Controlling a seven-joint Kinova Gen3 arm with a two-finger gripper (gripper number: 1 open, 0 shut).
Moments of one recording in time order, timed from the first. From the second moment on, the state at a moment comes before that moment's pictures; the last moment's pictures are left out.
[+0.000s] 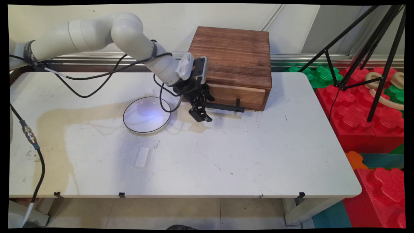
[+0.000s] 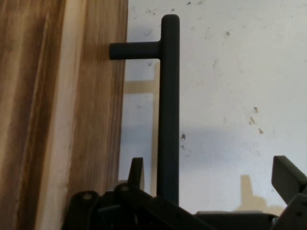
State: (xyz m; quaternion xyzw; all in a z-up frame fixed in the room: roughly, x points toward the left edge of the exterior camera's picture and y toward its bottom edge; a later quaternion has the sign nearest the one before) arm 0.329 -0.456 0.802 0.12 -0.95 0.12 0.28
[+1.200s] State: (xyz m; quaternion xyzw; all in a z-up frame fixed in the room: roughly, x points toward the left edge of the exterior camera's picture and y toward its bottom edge) arm 0.310 -0.436 0.792 0.10 -0.95 0.12 0.28
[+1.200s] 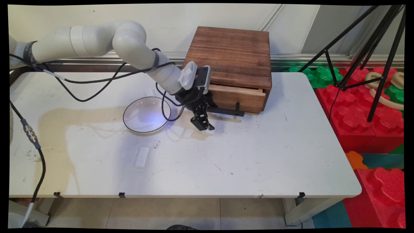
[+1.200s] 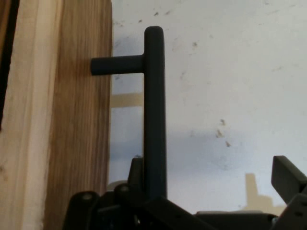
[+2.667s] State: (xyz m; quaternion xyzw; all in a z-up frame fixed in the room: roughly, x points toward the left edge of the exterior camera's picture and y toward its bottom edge) arm 0.293 -0.344 0.796 0.08 -0.95 0.07 0.29
